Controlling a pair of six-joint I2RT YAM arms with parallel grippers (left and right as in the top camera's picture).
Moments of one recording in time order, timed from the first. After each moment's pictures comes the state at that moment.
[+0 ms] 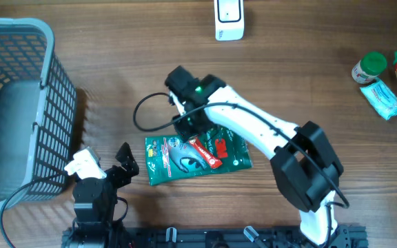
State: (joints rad) left arm -0.01 0.06 0.15 -0.55 -0.08 -0.52; right arm 0.78 2.05 1.61 -1.00 -0.21 0.29
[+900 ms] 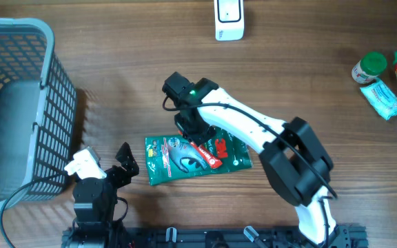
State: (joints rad) left arm -0.01 0.06 0.15 -0.55 -0.08 -0.52; right arm 0.78 2.13 1.61 -1.01 -0.15 1.68
